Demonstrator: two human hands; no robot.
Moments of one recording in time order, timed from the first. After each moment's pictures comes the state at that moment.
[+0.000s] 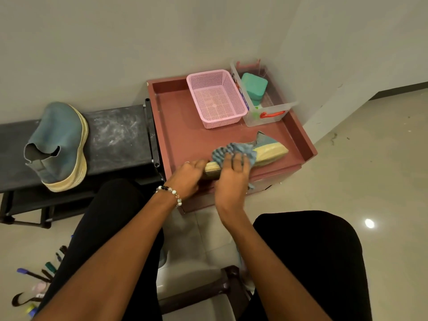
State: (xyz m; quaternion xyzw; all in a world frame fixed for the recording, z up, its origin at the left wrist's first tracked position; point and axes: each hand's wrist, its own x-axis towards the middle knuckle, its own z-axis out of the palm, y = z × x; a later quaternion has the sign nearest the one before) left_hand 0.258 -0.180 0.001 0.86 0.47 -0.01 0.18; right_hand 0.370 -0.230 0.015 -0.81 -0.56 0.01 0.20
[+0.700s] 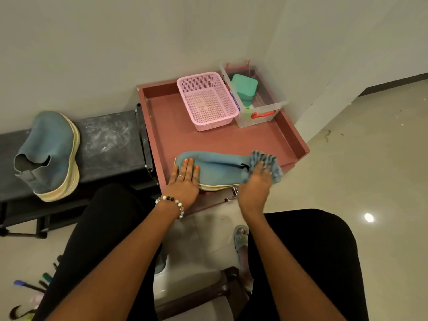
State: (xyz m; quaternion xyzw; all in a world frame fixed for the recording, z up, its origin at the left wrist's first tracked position) left_hand 0.271 -0.197 -0.027 0.86 0.48 -0.18 0.04; right_hand 0.435 -0.247 -0.004 -0.87 -0.41 0.14 0.23
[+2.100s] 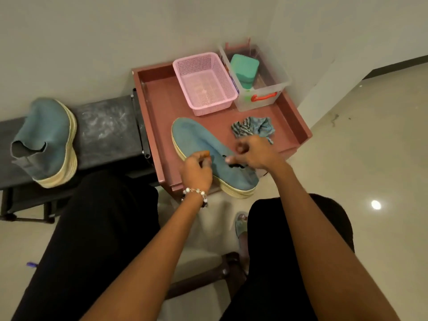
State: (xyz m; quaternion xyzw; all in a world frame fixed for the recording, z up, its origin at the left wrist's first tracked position) left_hand 0.330 -0.219 -0.002 0.50 0.67 0.33 0.43; right_hand 0.494 -0.203 0.031 -0.71 -0.57 0.39 0.12
